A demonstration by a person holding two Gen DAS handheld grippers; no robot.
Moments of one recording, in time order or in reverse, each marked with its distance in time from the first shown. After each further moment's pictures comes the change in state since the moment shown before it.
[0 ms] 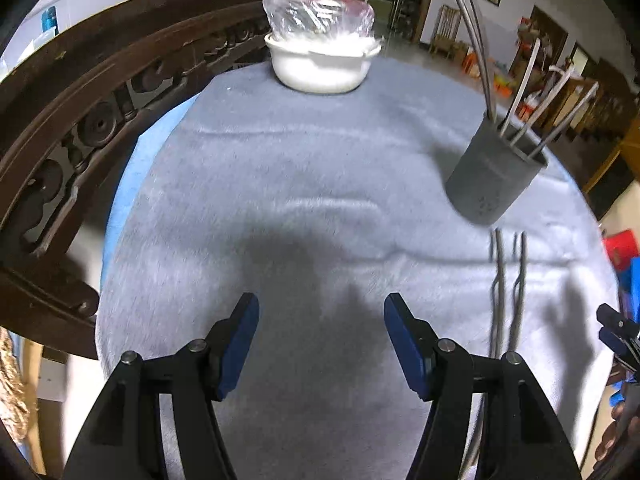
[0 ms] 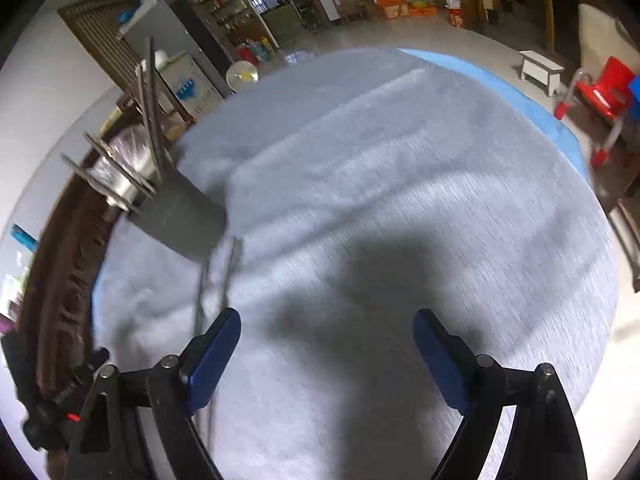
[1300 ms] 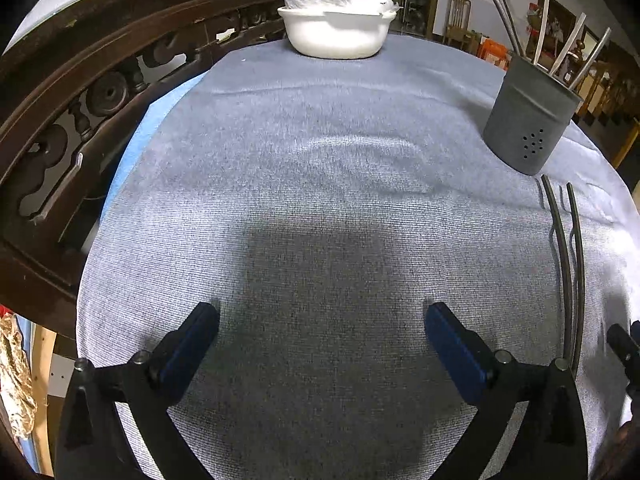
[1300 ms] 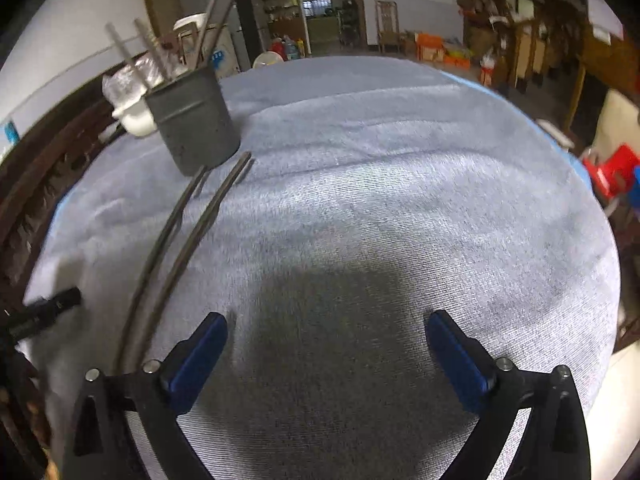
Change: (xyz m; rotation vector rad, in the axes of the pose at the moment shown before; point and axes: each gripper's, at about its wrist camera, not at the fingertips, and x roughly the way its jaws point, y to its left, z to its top) left arm 0.033 0.006 -0.045 0.019 -0.016 0.085; right arm 0.032 0.032 -0.069 -0.295 -0.085 -0.144
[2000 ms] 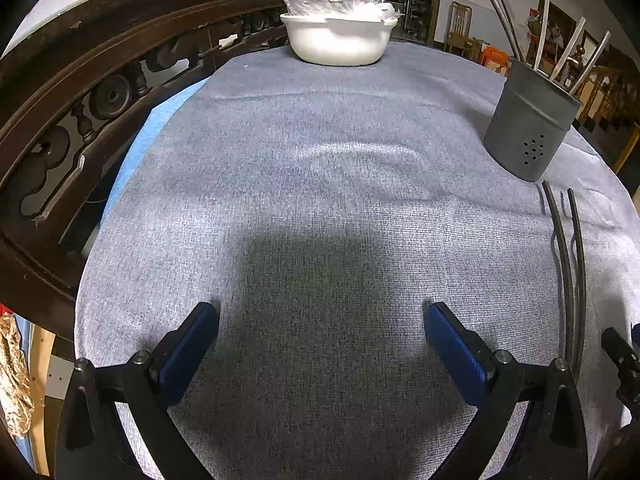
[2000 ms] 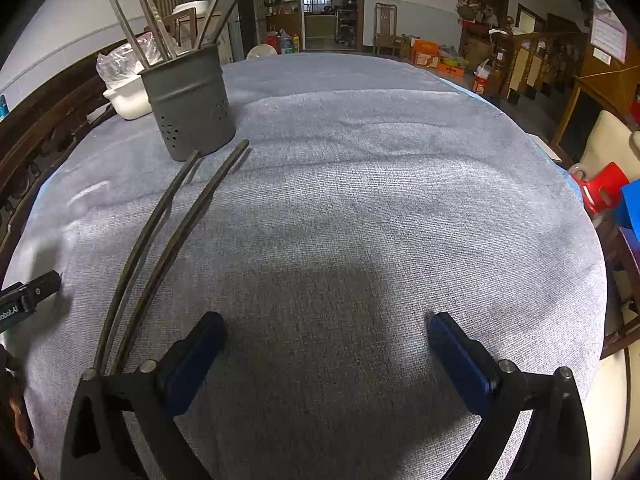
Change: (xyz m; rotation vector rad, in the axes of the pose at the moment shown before) left arm -0.001 0.000 -0.001 -0.004 -0.030 0.001; right arm 0.001 0.006 0.000 -0.028 0.007 -0.058
